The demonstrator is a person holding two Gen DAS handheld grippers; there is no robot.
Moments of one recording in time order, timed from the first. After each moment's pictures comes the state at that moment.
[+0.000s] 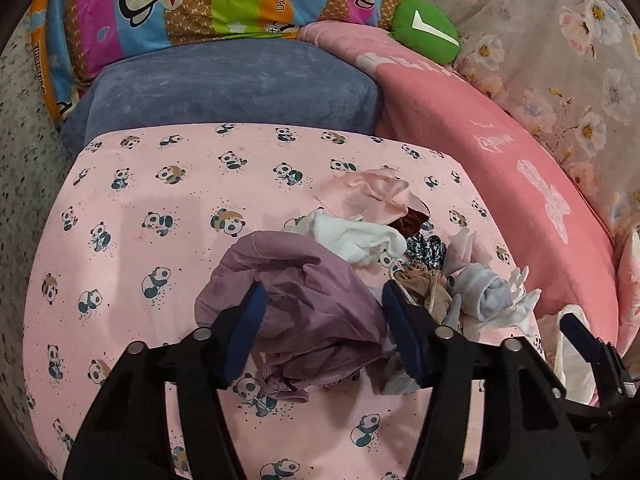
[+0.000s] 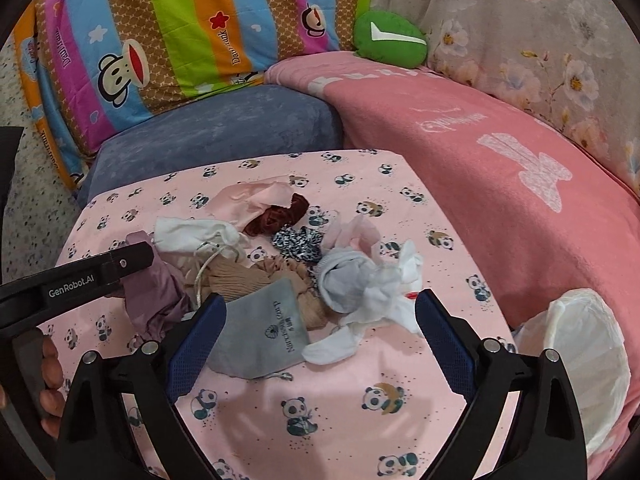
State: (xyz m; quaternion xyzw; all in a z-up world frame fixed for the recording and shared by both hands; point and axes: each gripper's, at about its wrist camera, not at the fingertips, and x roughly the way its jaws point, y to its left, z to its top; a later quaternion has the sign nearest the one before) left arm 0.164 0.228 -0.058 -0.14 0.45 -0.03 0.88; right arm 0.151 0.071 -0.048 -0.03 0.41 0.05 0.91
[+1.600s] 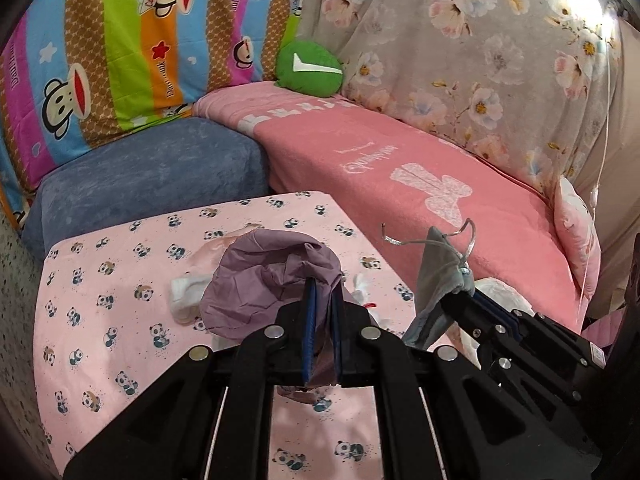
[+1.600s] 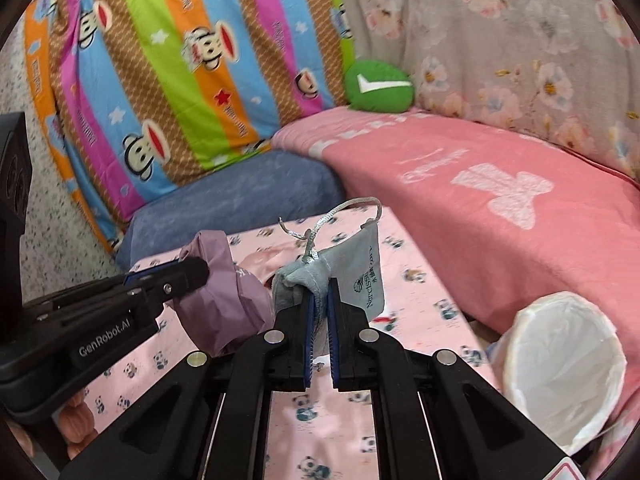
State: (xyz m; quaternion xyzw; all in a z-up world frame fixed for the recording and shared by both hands) left arm 0.109 0.118 0.043 -0.05 0.35 -0.16 0.92; right arm 0.078 0.001 0.042 0.06 0.31 0.06 0.95
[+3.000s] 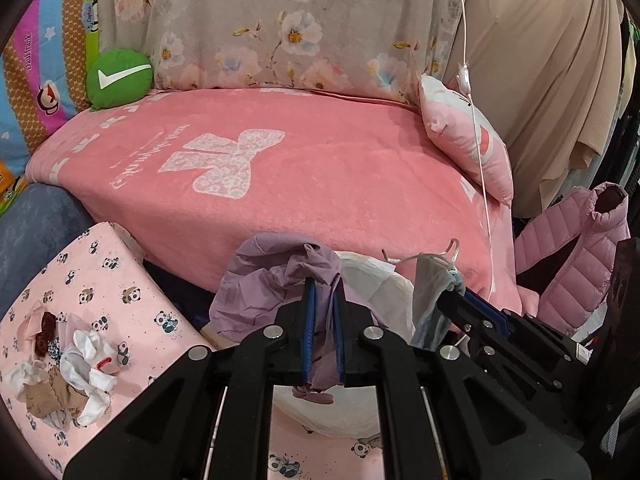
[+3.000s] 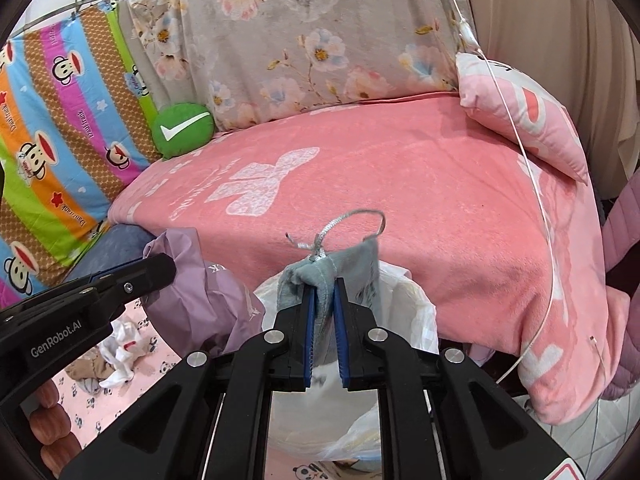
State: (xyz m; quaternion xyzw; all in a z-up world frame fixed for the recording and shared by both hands) left arm 0.089 -0.148 0.029 0.07 0.36 -0.37 0.85; right arm -0.003 -0.289 0.008 0.19 0.30 -0.19 0.92
